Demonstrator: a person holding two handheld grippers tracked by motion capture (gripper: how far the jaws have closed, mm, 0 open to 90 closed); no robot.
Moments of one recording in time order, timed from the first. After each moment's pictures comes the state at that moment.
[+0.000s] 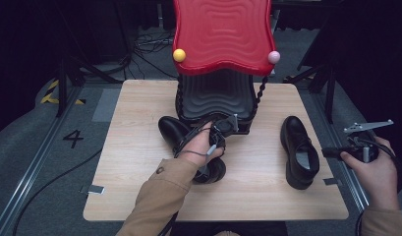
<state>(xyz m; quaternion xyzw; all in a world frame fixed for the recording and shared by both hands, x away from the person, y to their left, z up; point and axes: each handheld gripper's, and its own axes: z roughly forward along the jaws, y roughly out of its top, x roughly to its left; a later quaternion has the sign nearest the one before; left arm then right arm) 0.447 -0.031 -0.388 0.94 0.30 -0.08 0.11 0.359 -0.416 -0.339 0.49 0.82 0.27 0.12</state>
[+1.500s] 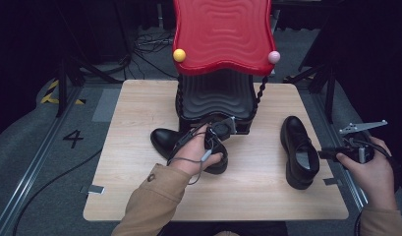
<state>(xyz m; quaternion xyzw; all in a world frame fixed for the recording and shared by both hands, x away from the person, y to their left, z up) 0.413 -0.017 -0.362 0.94 0.31 -0.05 0.12 0.362 -0.407 -0.343 0.47 0.83 0.26 0.12</state>
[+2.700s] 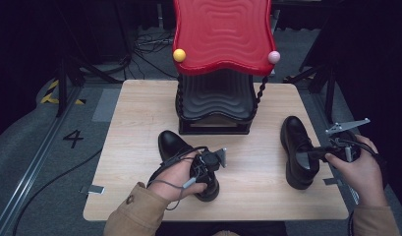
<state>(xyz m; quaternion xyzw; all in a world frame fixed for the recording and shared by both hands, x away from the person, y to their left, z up) 0.349 0.009 -0.382 0.96 0.24 -0.12 0.05 0.369 -0.379 -0.347 0.44 0.86 0.24 0.12</state>
